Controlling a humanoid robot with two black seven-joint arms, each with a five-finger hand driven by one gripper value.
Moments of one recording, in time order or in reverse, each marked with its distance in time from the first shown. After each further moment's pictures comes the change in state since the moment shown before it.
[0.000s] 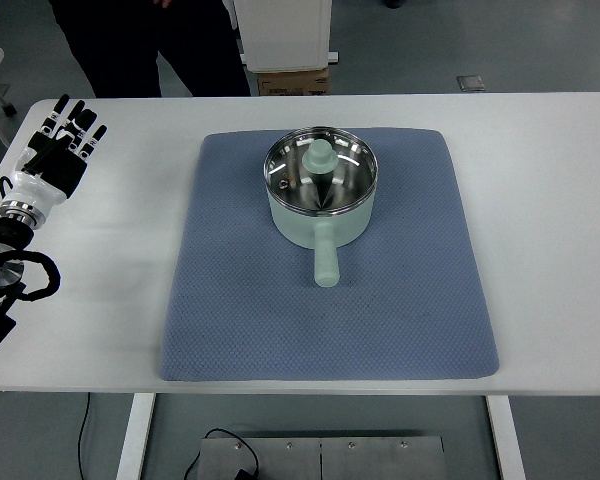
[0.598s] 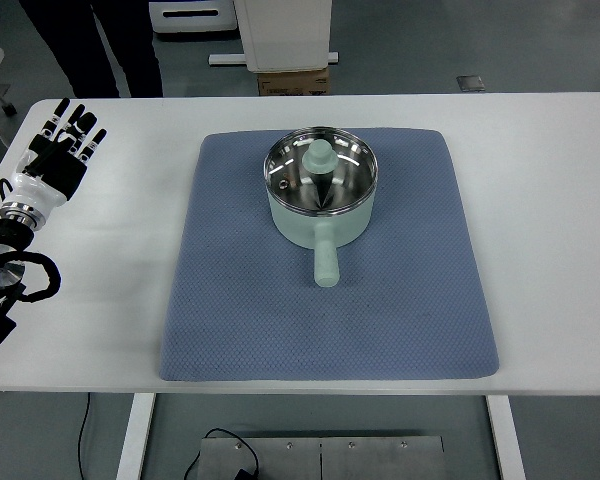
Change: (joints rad) left arm -0.005 -0.001 0.003 0.002 0.012 0.015 -0.002; right arm 0.000 0.000 0.000 0.000 0.000 0.000 0.000
